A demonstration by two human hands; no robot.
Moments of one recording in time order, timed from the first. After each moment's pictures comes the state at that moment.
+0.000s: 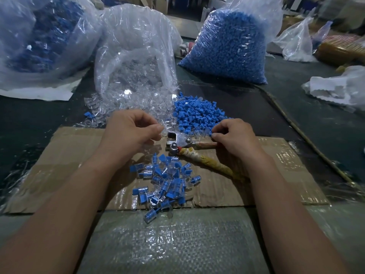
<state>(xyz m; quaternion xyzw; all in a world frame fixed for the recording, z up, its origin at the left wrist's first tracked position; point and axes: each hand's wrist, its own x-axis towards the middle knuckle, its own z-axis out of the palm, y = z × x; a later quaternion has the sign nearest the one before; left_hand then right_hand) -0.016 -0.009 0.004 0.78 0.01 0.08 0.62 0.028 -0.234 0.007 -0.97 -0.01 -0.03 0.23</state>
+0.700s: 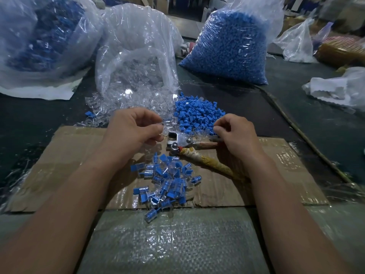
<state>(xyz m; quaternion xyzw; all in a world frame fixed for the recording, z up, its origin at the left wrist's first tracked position) -0.016 -0.008 0.005 0.75 0.00 0.06 0.65 0.025 -0.233 0.004 -0.95 -0.05 -0.10 0.30</state>
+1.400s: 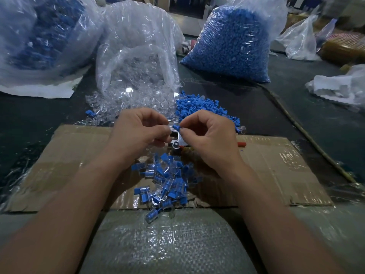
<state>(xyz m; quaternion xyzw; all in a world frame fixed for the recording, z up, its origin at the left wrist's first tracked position) -0.018 -0.018 0.012 0.74 -0.03 0.03 0.68 -0.017 -0.174 0.020 -0.84 -0.19 -0.13 0.48</state>
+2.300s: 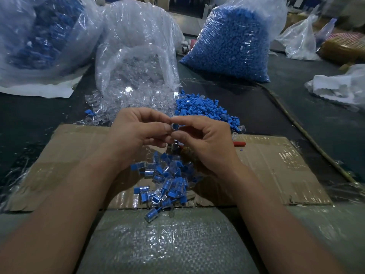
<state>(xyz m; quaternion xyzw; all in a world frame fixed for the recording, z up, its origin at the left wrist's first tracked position) -0.020 -0.017 0.017 0.66 -0.06 -0.02 0.75 -0.014 -0.179 0.011 -0.80 -0.28 -0.14 0.51</state>
